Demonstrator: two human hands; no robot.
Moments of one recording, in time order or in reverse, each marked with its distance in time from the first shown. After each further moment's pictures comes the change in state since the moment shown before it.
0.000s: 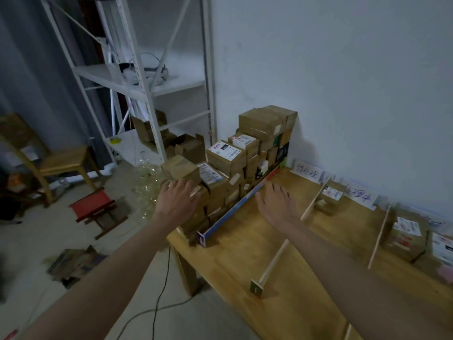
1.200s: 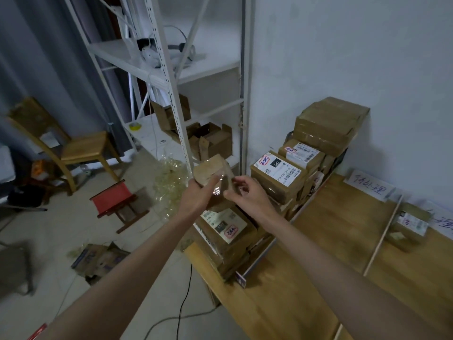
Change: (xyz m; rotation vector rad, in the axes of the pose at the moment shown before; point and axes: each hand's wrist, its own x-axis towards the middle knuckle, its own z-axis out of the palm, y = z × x) left_hand 0.168 -0.107 0.042 -1.061 -0.149 -0.552; right_hand 0.190 -0.182 0.094 0.967 -0.350 -0.007
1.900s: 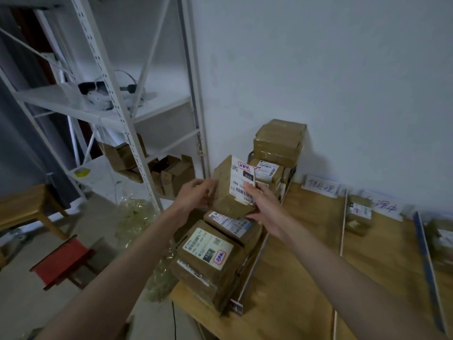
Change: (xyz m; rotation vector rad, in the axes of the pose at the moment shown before) left_hand 0.038 0.061 -0.012 -0.153 -0.497 0.163; right_hand -0.025 -0.029 -0.050 0.563 0.267 0.180
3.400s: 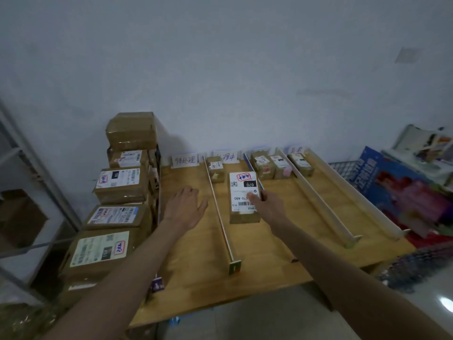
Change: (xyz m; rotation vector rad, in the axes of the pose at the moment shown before) left_hand -0.098 -0.030 0.203 1.161 -0.297 0.848; right_hand -0.270 0.076 -0.124 -0.357 1.041 -0.065
